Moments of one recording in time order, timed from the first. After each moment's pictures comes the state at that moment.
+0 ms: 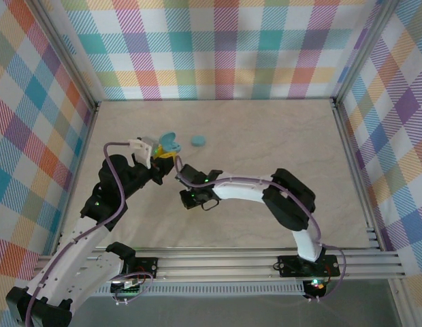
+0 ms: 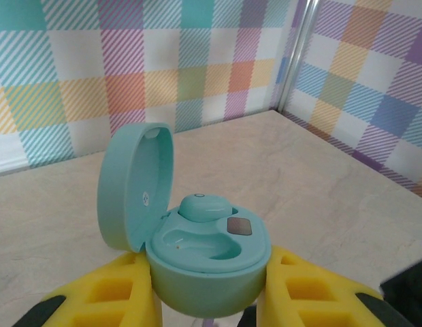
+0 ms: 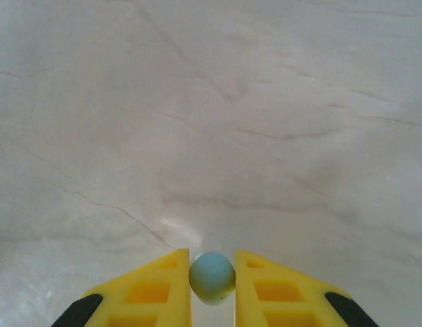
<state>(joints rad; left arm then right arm) -0.42 0.76 0.72 -0.12 0.23 -0.08 1.03 1.98 1.35 -0.47 -0.03 0.57</state>
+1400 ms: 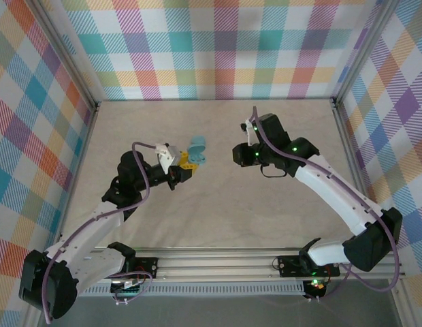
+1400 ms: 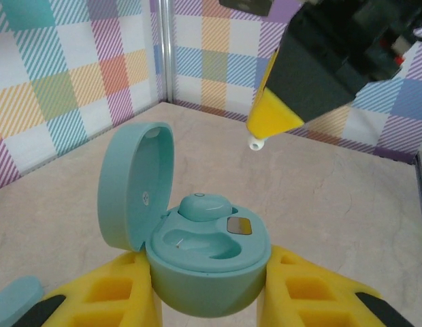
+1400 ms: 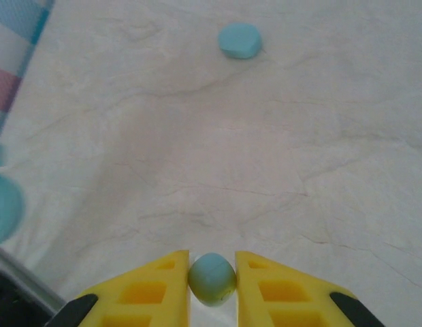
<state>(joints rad) -0.43 1.00 0.62 0.23 0.64 0.10 0.63 1.35 1.35 -0.79 -0.17 0.40</state>
